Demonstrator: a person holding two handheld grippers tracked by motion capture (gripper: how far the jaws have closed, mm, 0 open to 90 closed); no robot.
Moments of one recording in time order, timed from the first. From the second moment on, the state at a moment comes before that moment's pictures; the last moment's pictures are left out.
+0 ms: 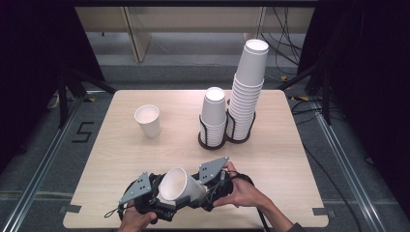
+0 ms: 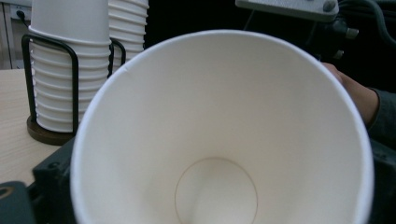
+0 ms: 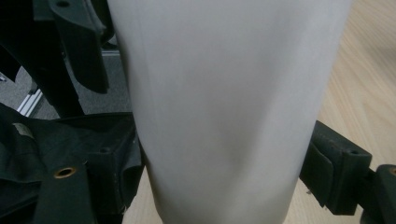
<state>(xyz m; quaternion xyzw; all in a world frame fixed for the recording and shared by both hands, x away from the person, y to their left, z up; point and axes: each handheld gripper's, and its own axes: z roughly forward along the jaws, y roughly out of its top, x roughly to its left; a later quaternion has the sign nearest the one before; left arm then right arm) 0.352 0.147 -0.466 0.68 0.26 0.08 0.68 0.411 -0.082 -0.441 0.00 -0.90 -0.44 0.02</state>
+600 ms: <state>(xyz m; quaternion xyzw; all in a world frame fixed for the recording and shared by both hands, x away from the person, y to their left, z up) 0.354 0.153 -0.463 0.69 0.27 0.12 0.66 0.412 -0.082 -0.449 -0.02 -0.90 -0.44 0.01</state>
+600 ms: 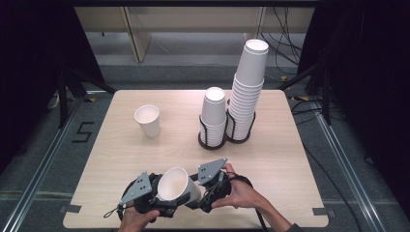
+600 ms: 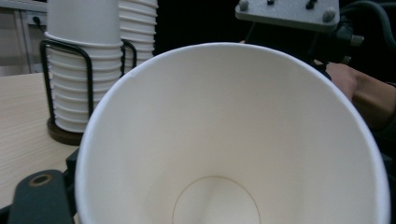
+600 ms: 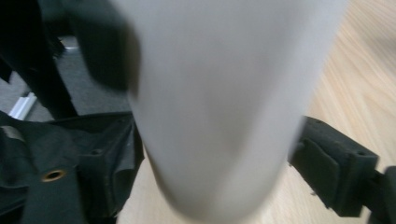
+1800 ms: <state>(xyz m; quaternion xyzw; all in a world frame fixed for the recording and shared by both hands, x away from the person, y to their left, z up) 0.385 0.210 -0.472 0.67 0.42 0.29 0.53 0.415 -0.136 -0.459 -0.14 -0.89 -0.41 -0.13</state>
